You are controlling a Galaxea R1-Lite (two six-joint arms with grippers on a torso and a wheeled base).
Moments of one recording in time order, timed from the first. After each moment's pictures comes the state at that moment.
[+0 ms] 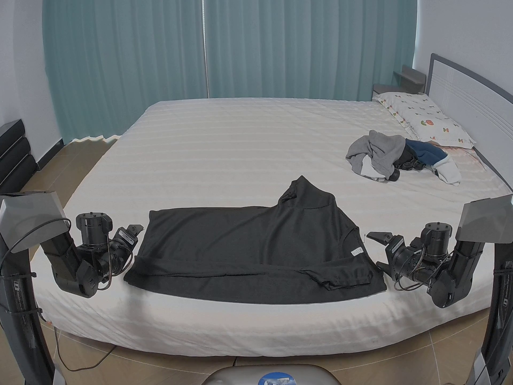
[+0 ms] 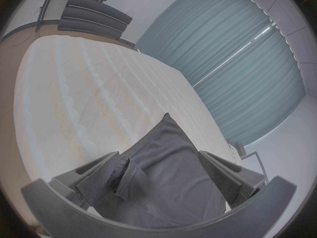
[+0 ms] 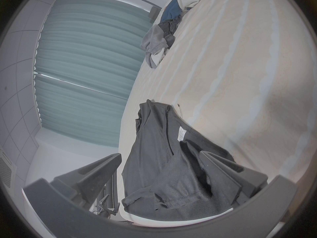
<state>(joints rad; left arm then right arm) 0.01 2.25 -0.67 -1.09 0.02 -0.94 0.09 2.34 -0.55 -1.41 0.28 1.10</state>
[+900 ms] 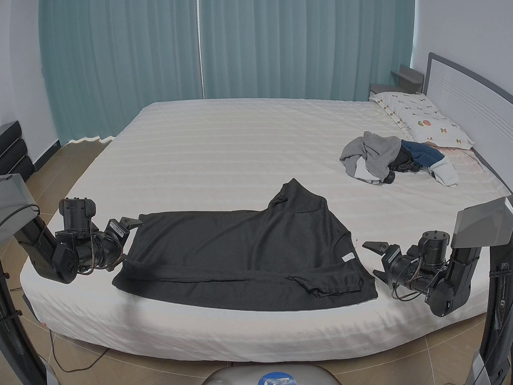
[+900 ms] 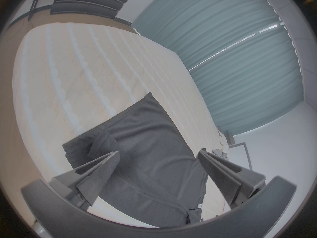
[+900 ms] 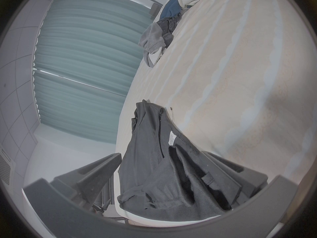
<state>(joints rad) 0.05 2.04 -0.67 -0.80 -0.20 -0.97 0.11 2.36 -0.48 -1.48 0.28 1.08</state>
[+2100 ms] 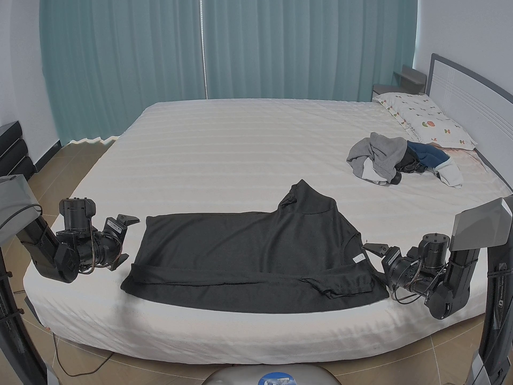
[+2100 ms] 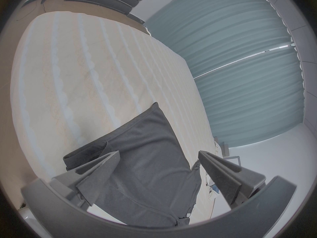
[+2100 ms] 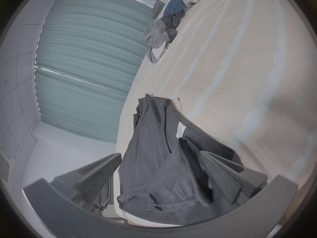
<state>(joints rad) 0.06 2.07 -0.68 -0.83 -0.21 -1.11 0.12 2.38 -0.46 -1.53 0.28 1.07</state>
